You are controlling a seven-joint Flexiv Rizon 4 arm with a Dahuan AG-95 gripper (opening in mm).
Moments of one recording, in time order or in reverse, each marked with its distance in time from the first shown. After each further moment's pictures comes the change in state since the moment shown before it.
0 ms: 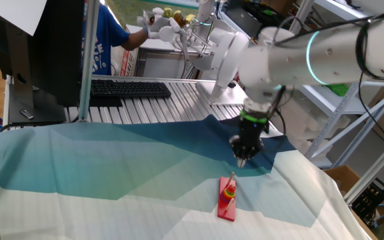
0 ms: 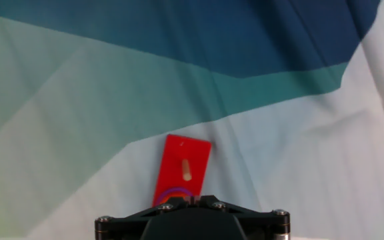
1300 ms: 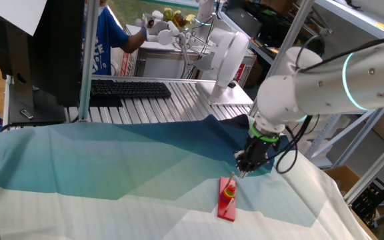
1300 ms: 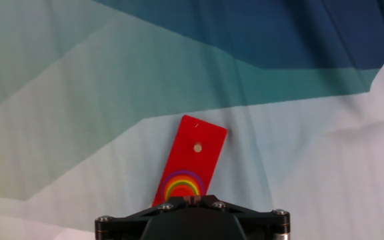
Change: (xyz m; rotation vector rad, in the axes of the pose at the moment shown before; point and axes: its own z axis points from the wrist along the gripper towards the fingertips) arm 0.033 0.005 0.017 -0.064 -0.143 -0.116
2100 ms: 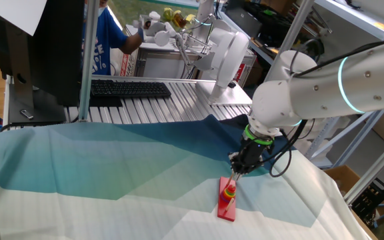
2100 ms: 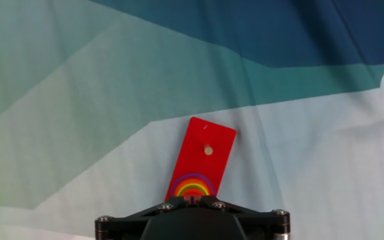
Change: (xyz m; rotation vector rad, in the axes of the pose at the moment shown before) arm 0.000 0.013 0.005 -0.010 0.007 0.042
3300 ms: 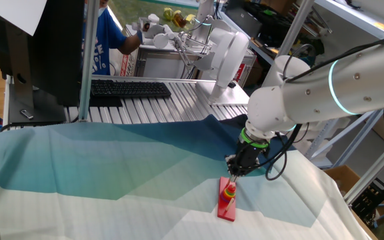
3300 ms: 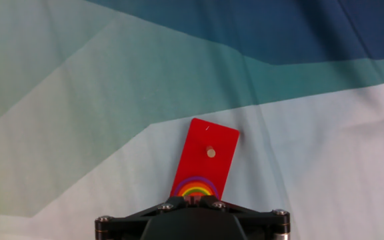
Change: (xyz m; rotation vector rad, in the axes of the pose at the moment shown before) arm -0.003 0.003 0.015 0.004 -0.007 0.018
